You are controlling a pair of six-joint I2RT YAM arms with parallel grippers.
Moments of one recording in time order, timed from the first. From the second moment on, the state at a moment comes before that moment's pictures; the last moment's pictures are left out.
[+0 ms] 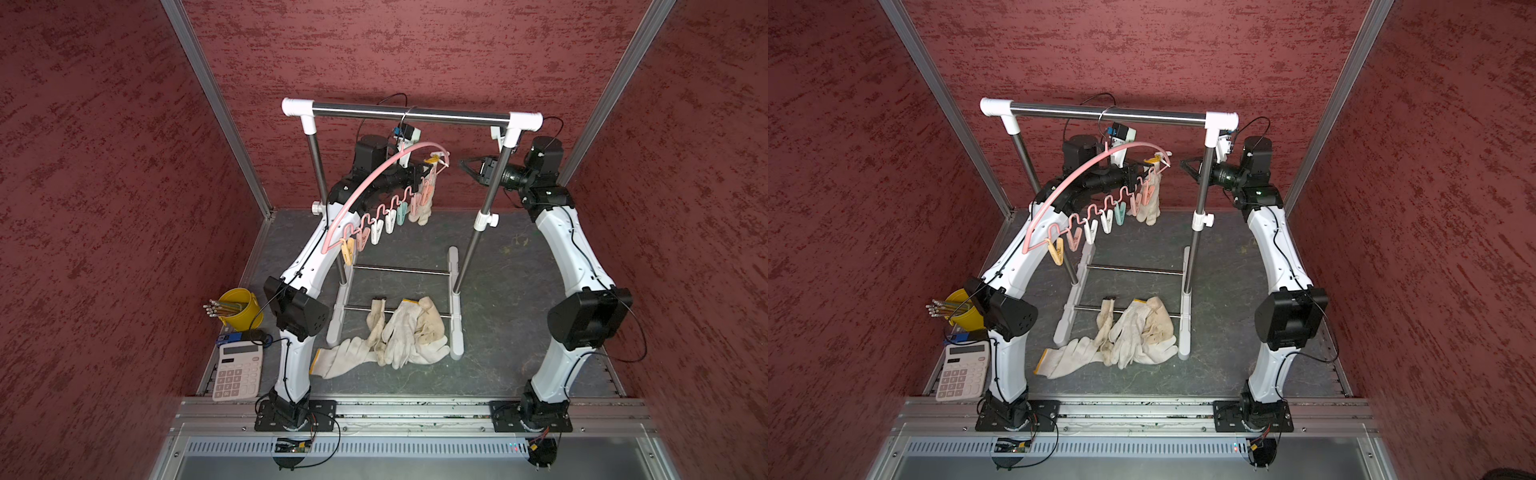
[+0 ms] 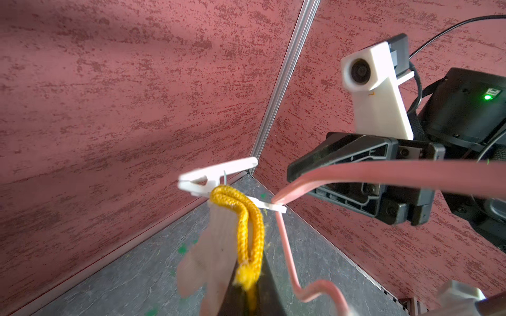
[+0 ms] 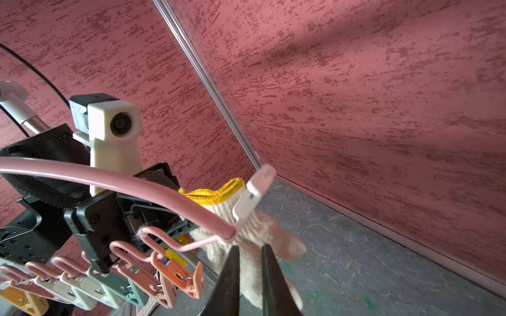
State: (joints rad) left arm -0.48 2.05 2.36 -0.50 0.45 -0.21; right arm 0.06 1.86 2.02 -0.24 -0.93 0.42
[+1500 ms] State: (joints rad) left arm -0.50 2.10 2.43 -0.49 0.41 -0.34; right arm 0.12 1.97 2.02 -0.25 -1.00 0.28
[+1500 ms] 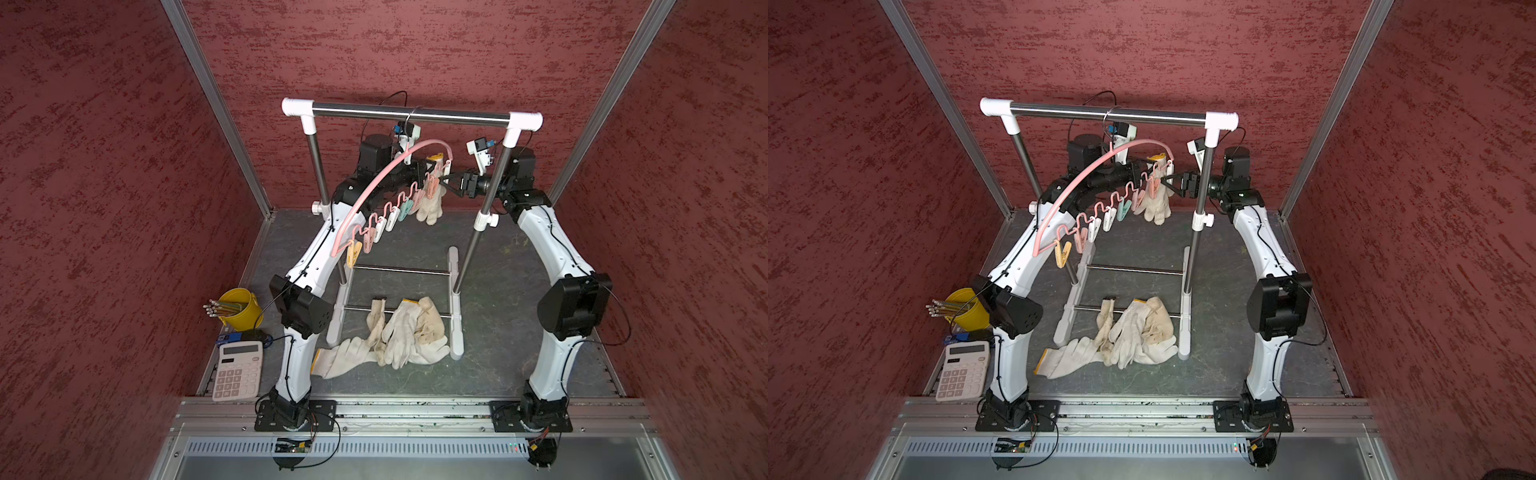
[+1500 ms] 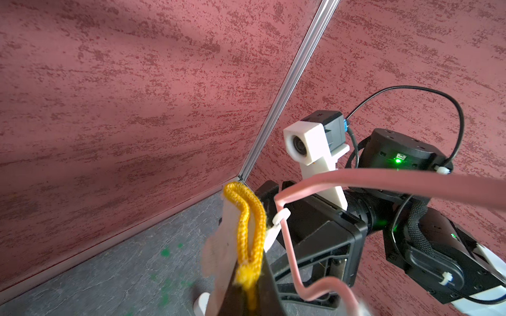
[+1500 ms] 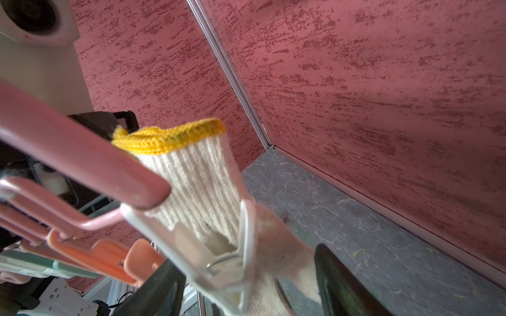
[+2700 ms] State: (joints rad) left arm -0.50 2.10 2.44 -0.50 0.39 -0.34; right arm 0.13 2.01 2.09 -0.16 -1.02 0.36
